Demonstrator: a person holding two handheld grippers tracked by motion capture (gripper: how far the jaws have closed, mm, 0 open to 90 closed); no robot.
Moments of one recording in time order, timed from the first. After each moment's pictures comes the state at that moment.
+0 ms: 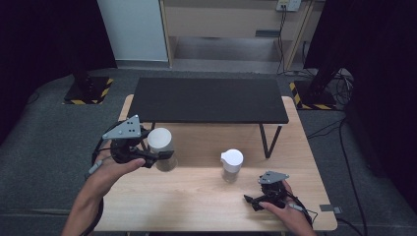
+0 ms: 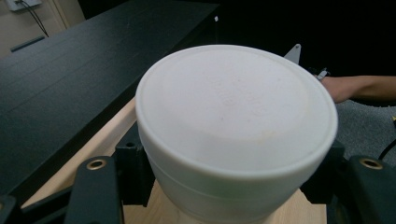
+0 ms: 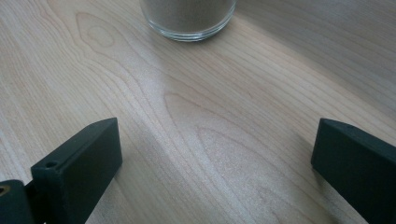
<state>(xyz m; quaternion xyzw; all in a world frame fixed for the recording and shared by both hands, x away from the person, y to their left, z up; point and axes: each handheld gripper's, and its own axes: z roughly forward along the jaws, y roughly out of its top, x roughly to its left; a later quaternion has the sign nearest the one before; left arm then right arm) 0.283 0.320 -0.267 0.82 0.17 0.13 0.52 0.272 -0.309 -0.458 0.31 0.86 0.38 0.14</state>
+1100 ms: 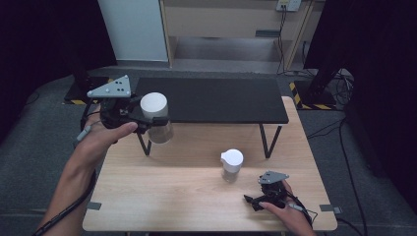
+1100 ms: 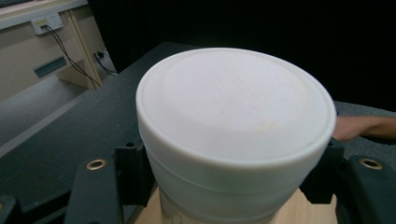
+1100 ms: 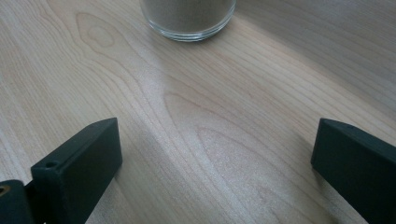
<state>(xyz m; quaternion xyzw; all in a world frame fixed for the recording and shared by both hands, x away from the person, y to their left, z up) 0.316 0.327 -0.195 0.81 0.18 0.15 0.54 0.272 -0.309 -0.458 0.31 0.86 0.38 0.14</state>
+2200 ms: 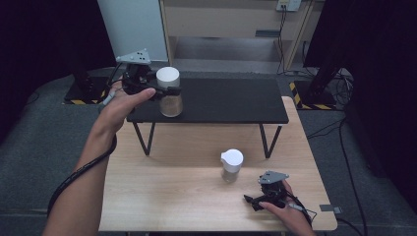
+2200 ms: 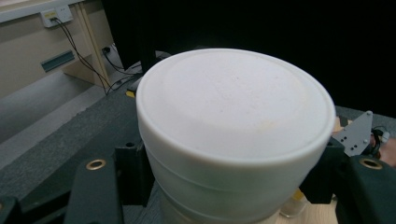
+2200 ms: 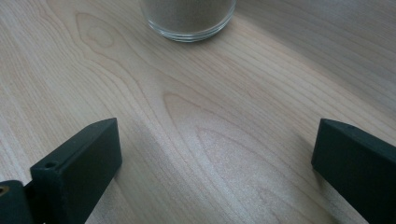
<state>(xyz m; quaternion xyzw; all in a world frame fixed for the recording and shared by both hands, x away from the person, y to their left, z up) 0.413 0.313 -0.202 0.81 0.20 0.14 0.54 0.272 -0.308 -0.458 0.31 0.86 0.38 0.14</state>
